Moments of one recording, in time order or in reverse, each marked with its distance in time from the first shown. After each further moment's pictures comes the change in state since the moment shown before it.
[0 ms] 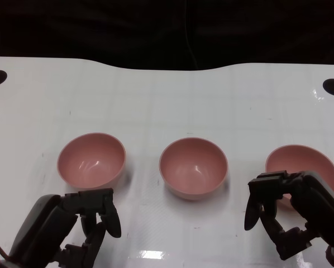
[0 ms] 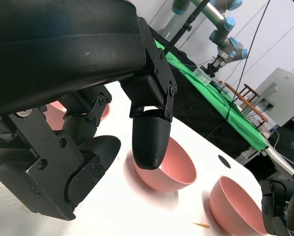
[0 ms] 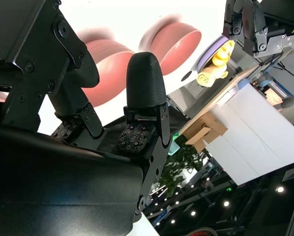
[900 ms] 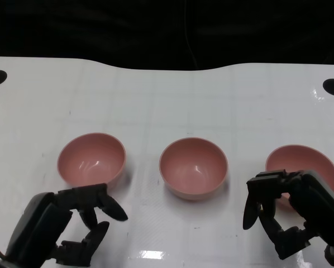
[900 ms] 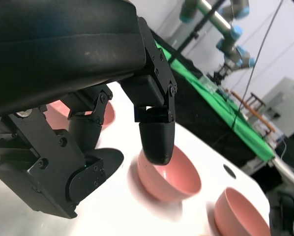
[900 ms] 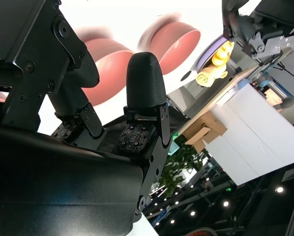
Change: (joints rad) left arm 0.002 -0.023 0.028 -0.001 0.011 0.027 0.036; right arm 0.000 0.000 0.008 -0.017 0.000 0.016 0.001
